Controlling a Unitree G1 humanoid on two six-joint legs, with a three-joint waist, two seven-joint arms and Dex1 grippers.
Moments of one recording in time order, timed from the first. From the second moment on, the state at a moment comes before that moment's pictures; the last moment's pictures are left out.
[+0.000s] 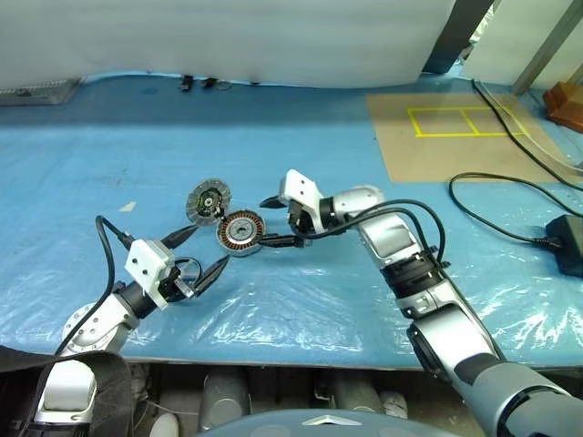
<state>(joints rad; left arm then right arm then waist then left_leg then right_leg) 0.21 0.48 0.14 -0.33 -0.36 0.02 -0.70 -0.67 -0.23 0.26 0.21 0.02 0.35 1.10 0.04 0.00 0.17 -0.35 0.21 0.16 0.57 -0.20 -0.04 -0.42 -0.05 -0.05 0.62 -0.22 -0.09</state>
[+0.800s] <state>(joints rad) 0.20 0.47 0.13 -0.31 -0.36 0.00 -0.72 -0.45 -0.38 0.23 0.30 0.02 0.13 0.98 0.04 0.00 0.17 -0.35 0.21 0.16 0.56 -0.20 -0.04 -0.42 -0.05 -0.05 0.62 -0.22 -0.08</state>
